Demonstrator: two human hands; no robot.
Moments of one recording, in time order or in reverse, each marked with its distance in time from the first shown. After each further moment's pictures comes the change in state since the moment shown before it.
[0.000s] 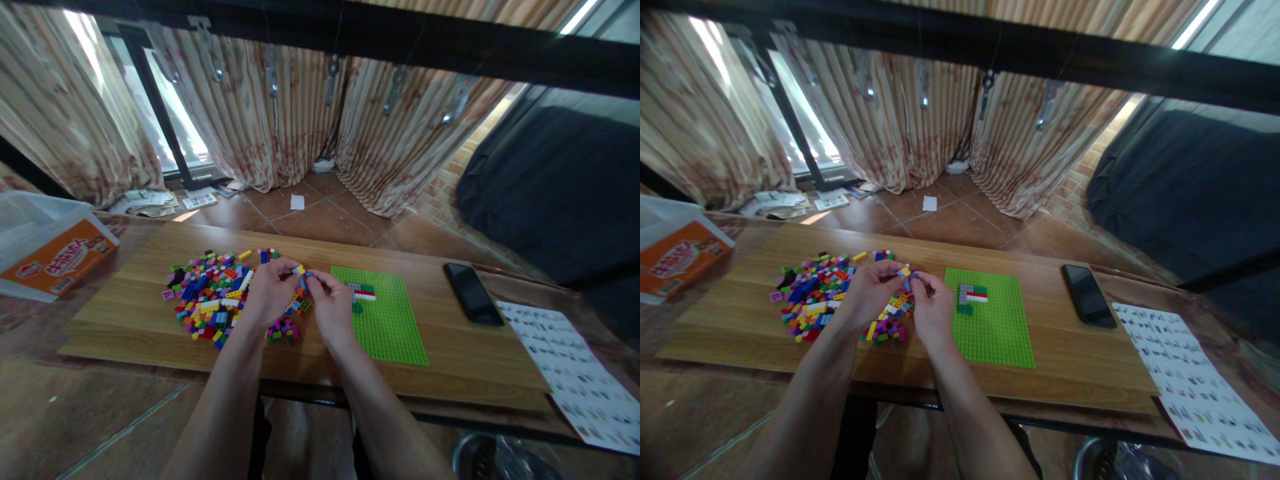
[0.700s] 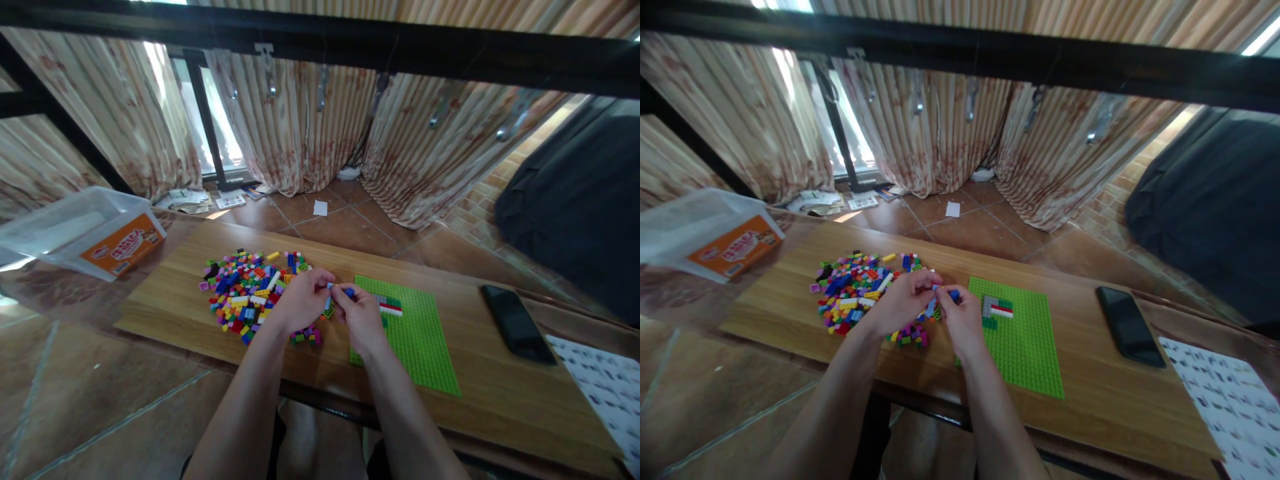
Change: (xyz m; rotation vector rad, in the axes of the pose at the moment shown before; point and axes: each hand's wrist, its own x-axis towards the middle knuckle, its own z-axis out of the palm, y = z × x) left_hand -0.004 -0.005 -0.005 0.318 -0.210 0.147; right_hand 0.001 -0.009 -0.008 -0.022 -0.139 0.188
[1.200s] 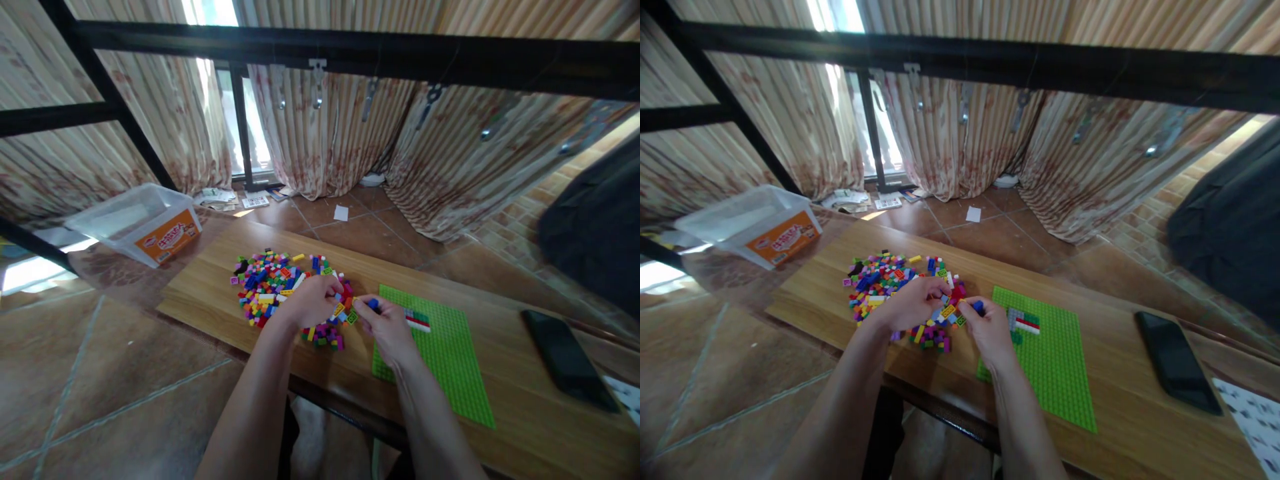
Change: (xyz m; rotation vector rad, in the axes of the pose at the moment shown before) left_hand -0.011 0.004 -0.032 0.288 -0.123 -0.091; right_hand 0.003 0.007 -0.013 -0.268 -0.115 -0.005
